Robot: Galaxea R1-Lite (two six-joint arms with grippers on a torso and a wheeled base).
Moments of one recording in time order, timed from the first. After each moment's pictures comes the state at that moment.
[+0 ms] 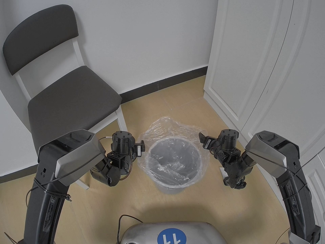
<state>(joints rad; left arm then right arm) -0.40 2.60 -1.28 -1.01 0.36 -0.10 0.32 2.70 -1.42 -1.10 -0.22 0.41</state>
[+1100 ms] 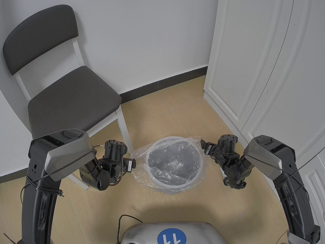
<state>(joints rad) -0.36 2.53 -1.11 -0.86 0.32 -0.03 0.30 2.77 -1.47 -1.05 -0.23 0.39</state>
